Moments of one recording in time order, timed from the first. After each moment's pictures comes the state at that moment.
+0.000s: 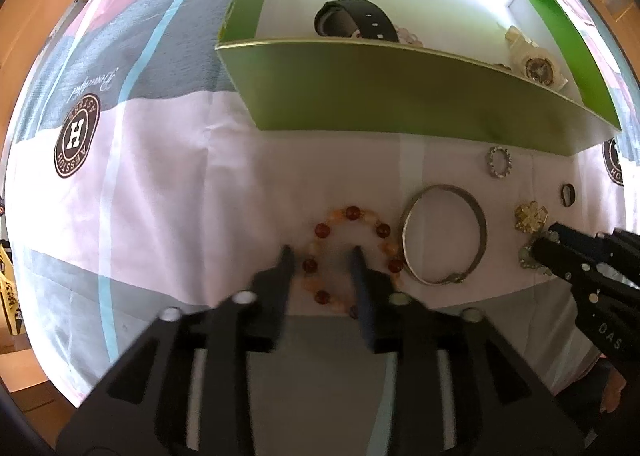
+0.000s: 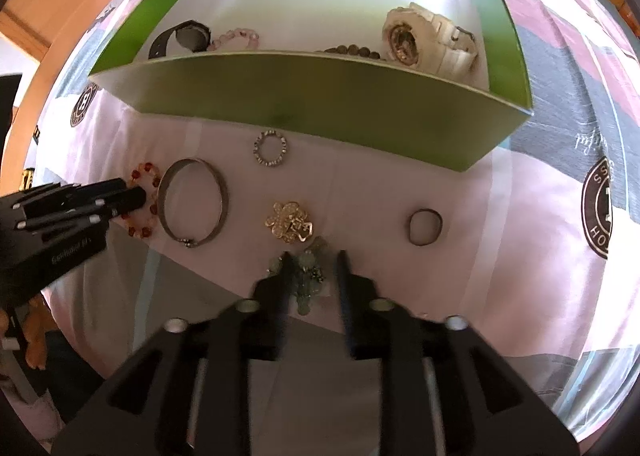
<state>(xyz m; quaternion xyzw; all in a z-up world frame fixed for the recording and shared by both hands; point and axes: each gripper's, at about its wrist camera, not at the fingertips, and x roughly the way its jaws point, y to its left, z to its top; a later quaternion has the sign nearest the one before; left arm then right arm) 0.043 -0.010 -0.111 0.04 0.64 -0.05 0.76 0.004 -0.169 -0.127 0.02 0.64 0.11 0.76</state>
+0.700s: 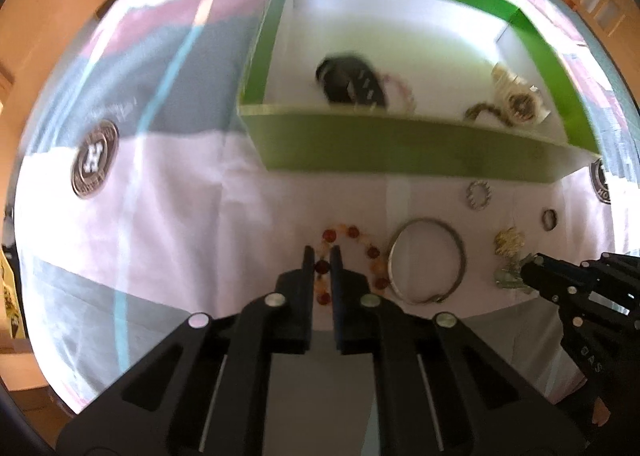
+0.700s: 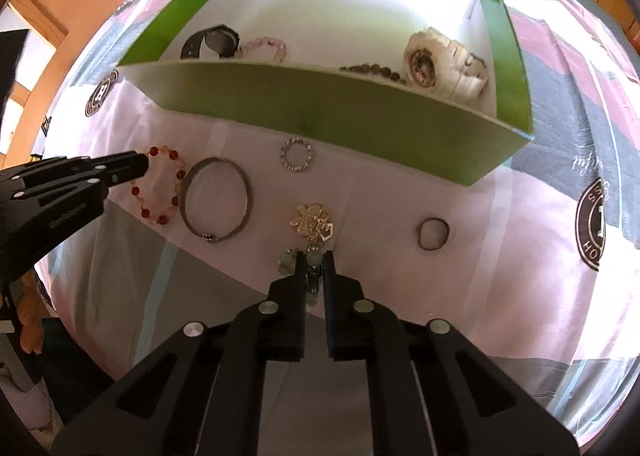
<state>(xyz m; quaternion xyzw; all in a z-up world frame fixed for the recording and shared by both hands) 0.037 -0.019 -0.080 0.03 0.59 -0.05 0.81 -0.011 -0.154 -0.102 0.01 0.61 0.13 0.78</state>
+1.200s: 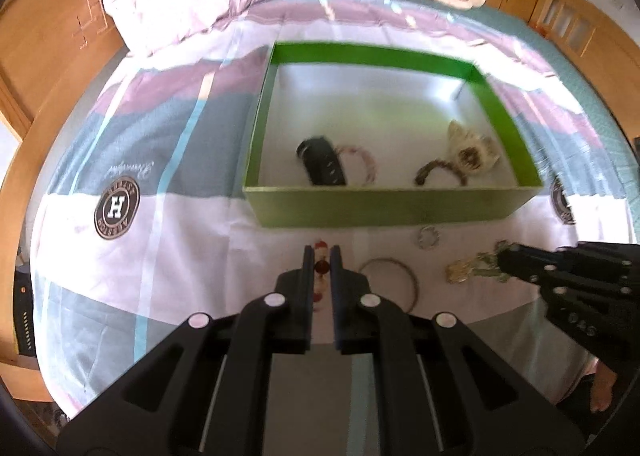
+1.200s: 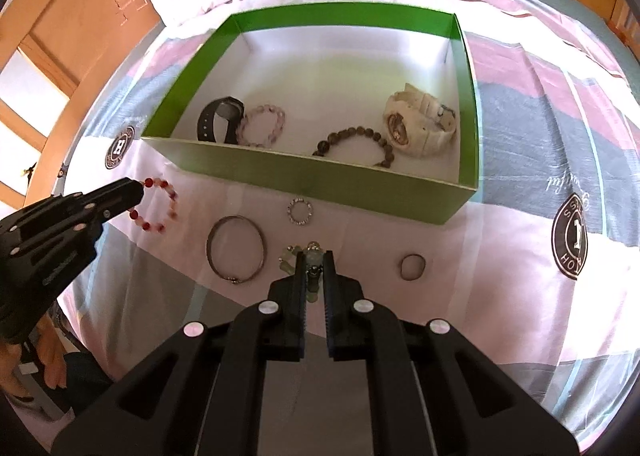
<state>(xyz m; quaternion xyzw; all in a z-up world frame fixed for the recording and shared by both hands) 0.013 -0.030 -0.025 0.03 0.50 -0.07 0.86 -0.006 -0.181 -0.064 0.05 0.56 0.13 0.82</state>
